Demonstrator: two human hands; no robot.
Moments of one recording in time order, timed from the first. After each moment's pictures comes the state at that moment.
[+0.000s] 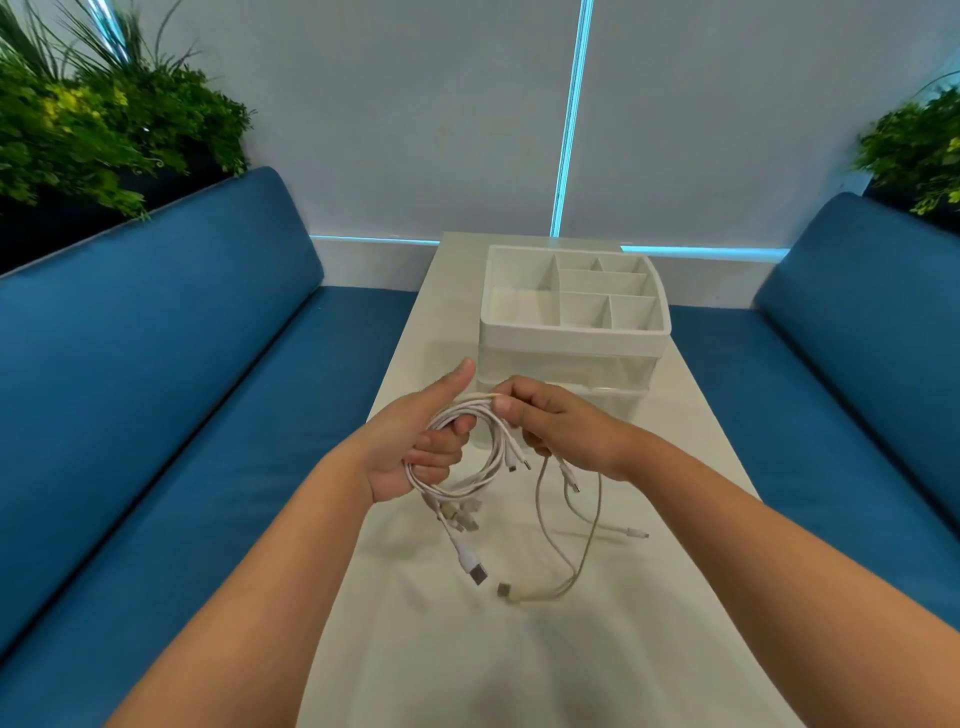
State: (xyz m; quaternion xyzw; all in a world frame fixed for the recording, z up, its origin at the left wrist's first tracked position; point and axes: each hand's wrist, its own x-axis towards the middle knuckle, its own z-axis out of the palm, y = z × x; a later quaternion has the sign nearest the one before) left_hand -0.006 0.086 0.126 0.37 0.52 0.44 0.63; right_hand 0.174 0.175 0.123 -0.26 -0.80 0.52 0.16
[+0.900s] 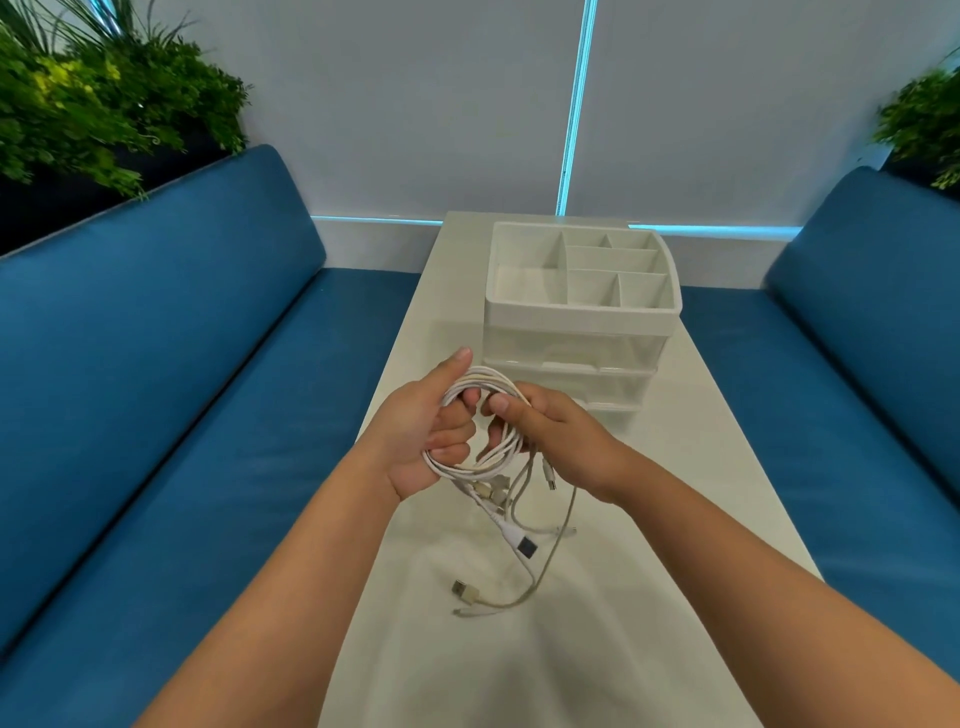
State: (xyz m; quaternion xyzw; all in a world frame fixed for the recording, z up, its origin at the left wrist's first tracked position) left_hand 0.008 0.087 0.110 0.27 0.47 0.56 0.63; right_hand 0.166 0.149 0.099 -0.27 -0.74 0.57 0.24
